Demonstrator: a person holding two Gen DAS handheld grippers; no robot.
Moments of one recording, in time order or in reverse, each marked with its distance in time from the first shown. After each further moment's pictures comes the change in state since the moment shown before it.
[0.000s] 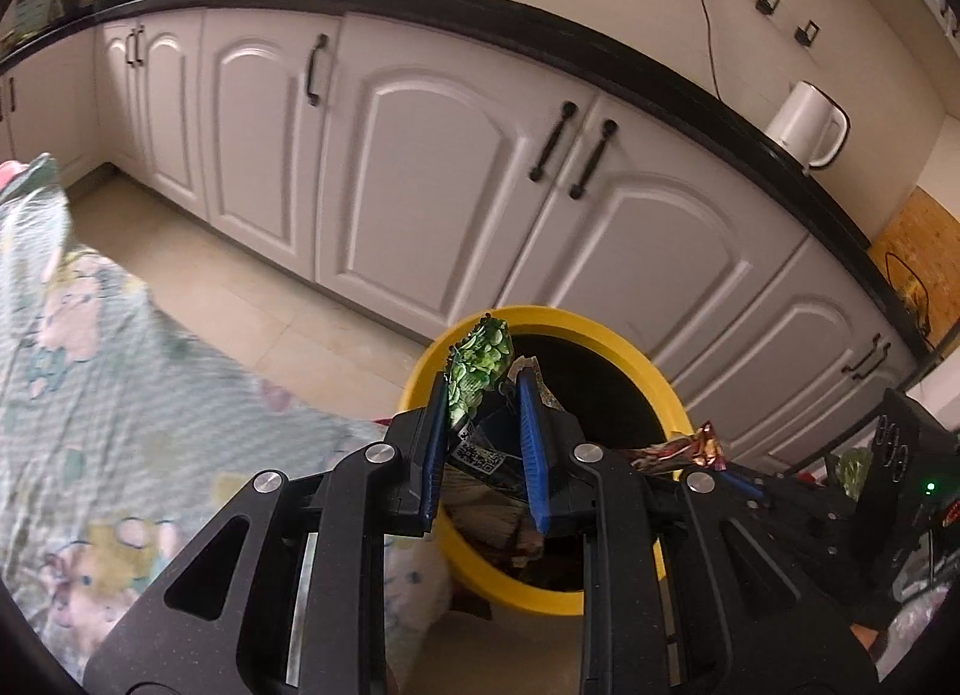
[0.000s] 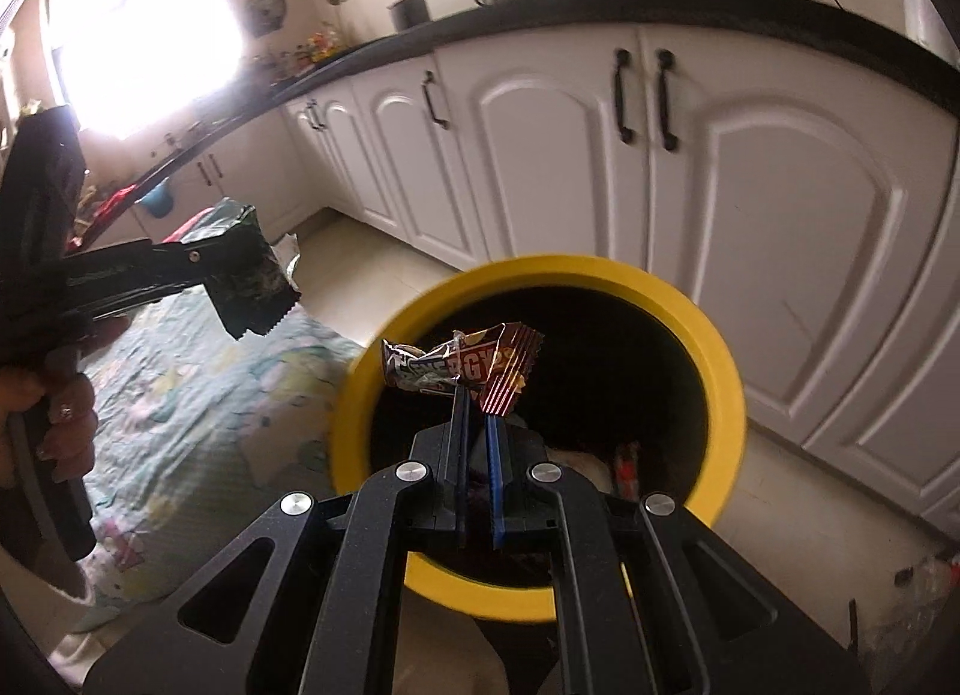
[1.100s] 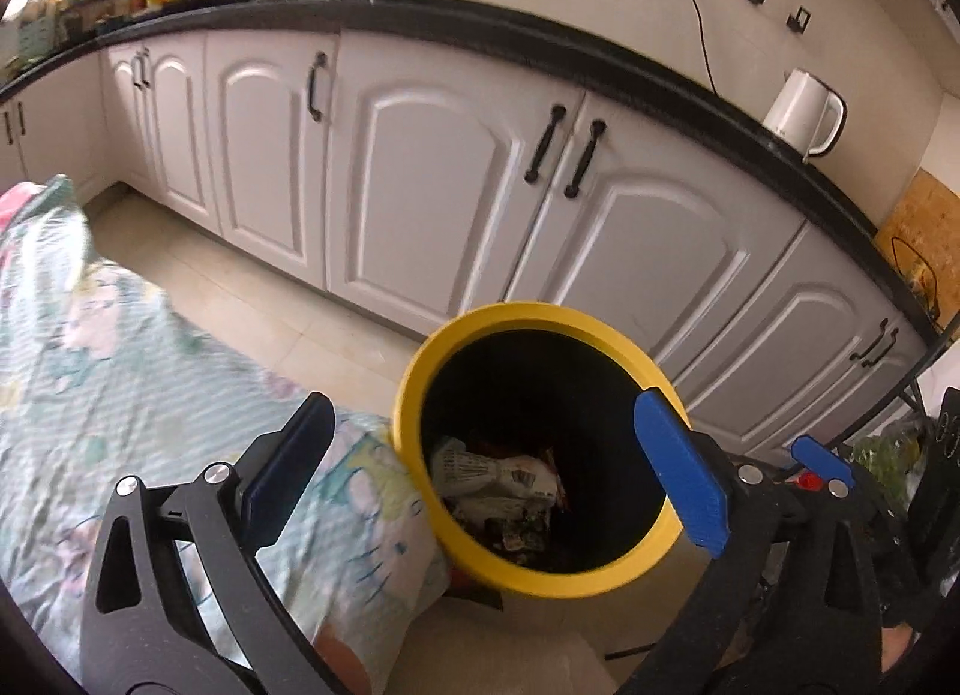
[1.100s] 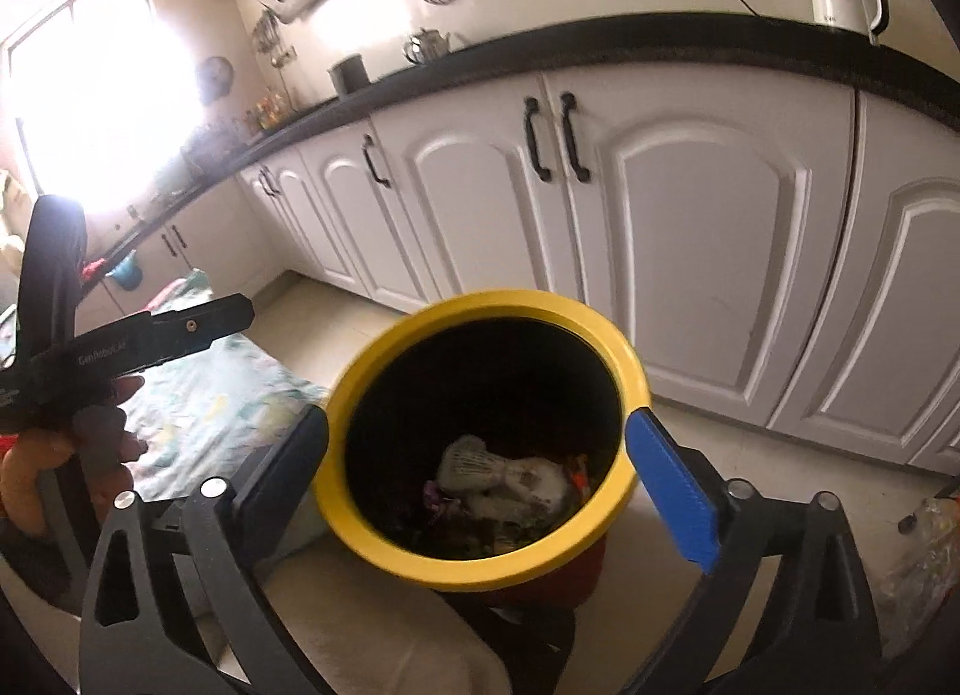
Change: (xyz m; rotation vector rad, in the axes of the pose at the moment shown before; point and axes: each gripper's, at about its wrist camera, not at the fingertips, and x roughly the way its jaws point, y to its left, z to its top) left arm -0.033 -0.013 -0.012 0.033 -0.039 0.060; right arm -0.065 -0.018 -0.013 0.114 -0.132 -0.068
